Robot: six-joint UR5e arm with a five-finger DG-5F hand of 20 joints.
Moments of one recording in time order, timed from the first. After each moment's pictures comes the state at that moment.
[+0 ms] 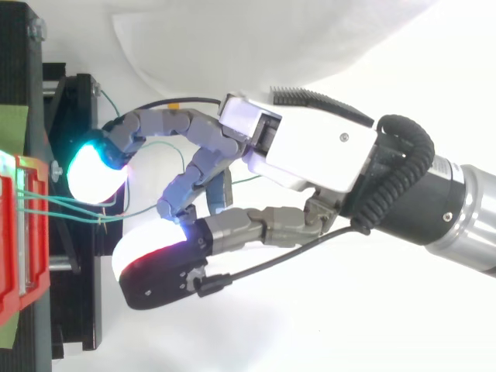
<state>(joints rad) 0.22 -2.29 -1.18 -2.75 -1.05 -0.36</state>
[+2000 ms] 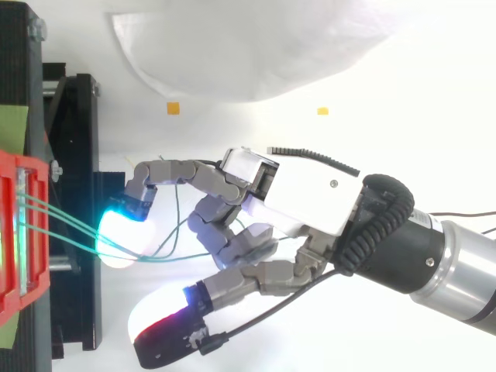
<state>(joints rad) 0.29 -2.33 -1.18 -2.78 -0.94 -0.10</state>
